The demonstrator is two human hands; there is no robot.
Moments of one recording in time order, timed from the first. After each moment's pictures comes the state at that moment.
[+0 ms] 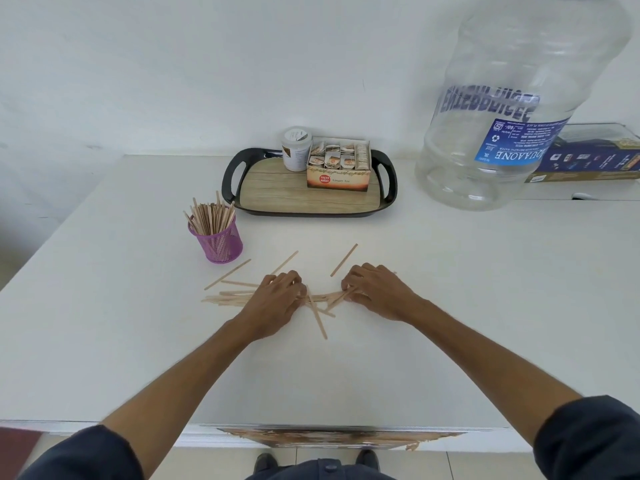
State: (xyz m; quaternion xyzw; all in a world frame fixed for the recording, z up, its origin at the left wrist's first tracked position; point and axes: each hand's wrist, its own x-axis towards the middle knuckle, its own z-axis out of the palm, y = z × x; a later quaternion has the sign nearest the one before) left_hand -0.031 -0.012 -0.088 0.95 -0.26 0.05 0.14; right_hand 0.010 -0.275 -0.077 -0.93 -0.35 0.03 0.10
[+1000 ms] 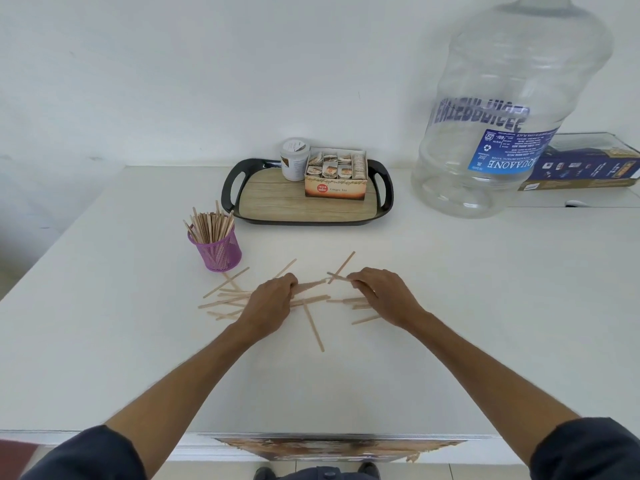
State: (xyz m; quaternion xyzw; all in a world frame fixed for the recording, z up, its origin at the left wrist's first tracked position) left_hand -0.022 -0.020 -0.080 0.97 -0.13 0.04 0.22; right_hand 0.001 -0.281 -0.073 -0.93 -0.26 -0.07 0.26
